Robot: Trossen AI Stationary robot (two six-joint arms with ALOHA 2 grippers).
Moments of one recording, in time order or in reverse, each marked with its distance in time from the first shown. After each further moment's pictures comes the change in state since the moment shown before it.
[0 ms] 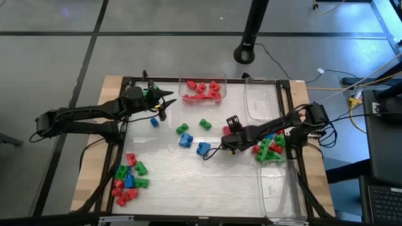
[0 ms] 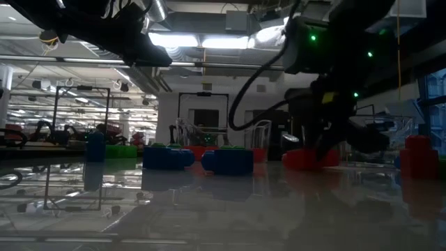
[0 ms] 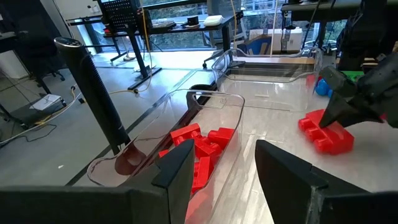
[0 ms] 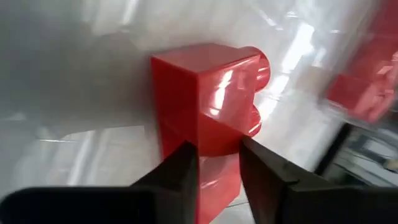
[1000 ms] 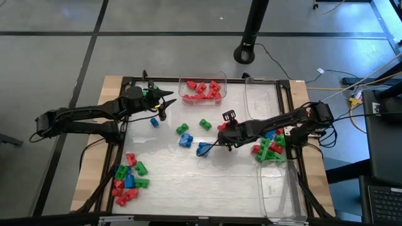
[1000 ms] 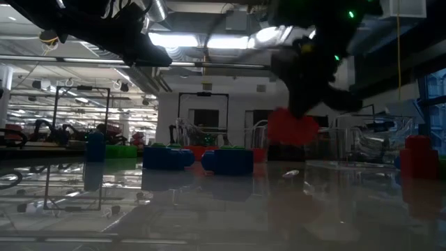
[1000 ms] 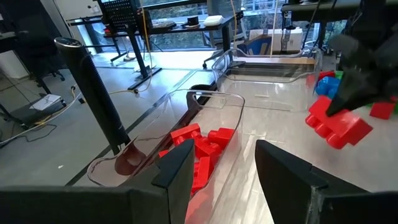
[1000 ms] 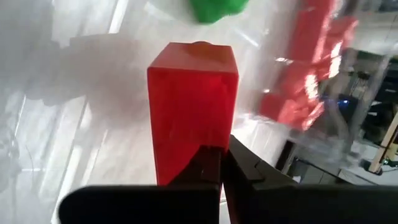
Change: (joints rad) left arm 0.000 0.000 0.000 0.001 0.000 0.000; right arm -0.021 -0.074 0.177 -0.088 0.017 -0.062
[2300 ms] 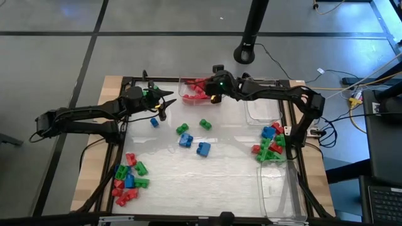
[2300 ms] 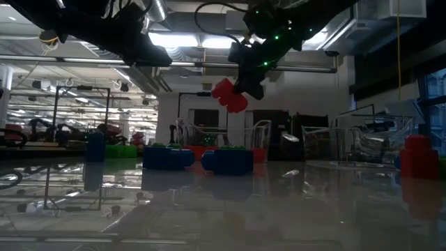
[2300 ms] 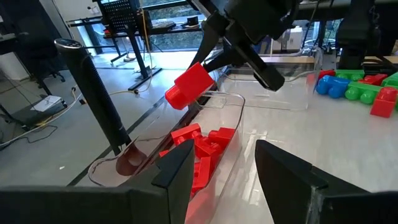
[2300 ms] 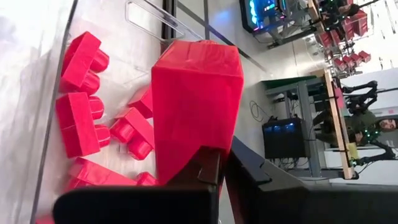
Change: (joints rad) left arm 0.000 0.000 0.000 -0.001 0.000 0.009; right arm -0.511 0.083 0.192 0.655 -0.273 -0.431
